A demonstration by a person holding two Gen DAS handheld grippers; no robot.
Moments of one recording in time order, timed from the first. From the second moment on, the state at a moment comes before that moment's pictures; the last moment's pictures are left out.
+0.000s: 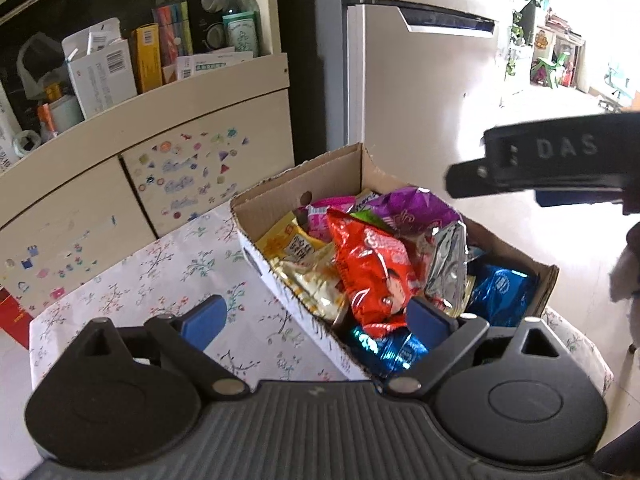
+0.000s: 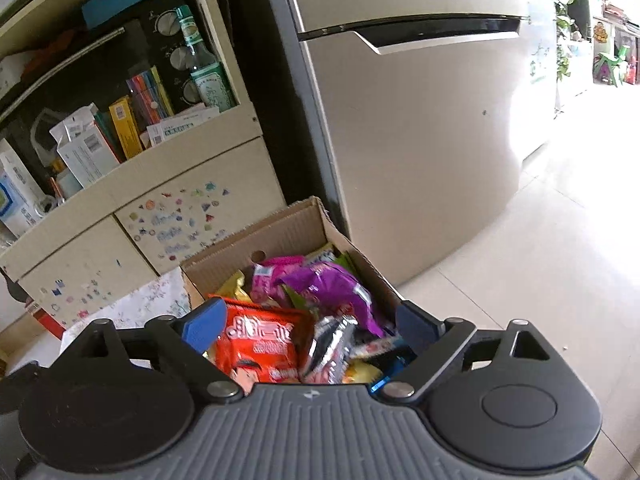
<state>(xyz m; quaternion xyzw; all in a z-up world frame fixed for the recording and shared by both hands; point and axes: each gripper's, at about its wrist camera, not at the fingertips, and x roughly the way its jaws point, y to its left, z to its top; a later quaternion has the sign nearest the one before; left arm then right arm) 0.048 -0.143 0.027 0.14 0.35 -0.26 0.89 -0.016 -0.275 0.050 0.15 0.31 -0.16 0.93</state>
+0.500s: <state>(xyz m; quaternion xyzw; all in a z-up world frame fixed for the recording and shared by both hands) 0.044 -0.138 0.024 0.15 0.37 -0.23 0.89 -0.043 -0.263 0.031 0.12 0.34 -0.21 0.91</state>
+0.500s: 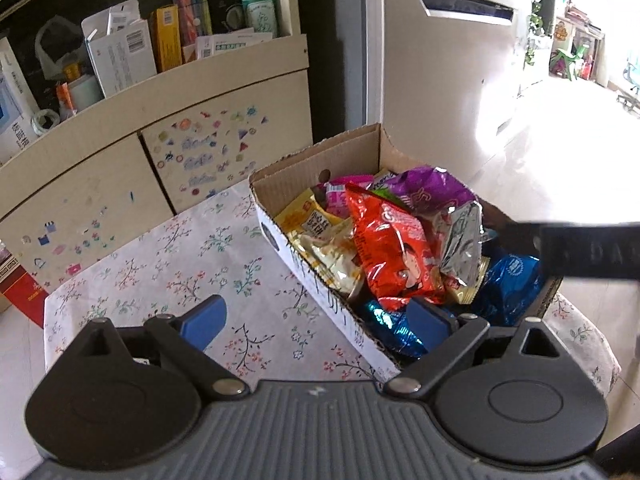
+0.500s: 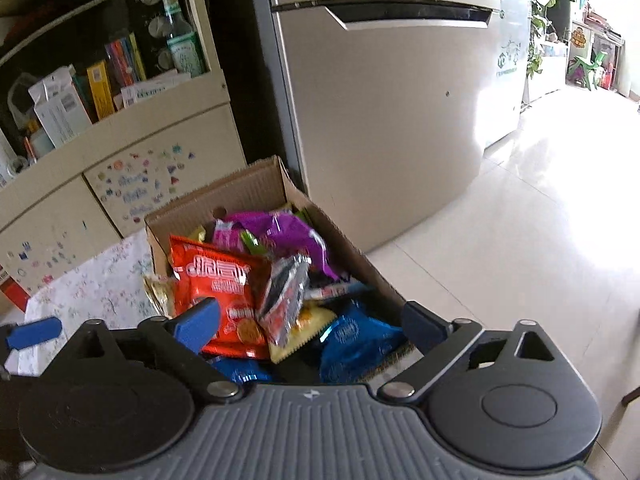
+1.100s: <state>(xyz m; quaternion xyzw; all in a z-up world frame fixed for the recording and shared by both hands) 0.061 -0.141 0.011 0.15 0.40 -0.16 0.89 -0.034 -0.256 0.012 0.08 0.38 -0.24 0.89</state>
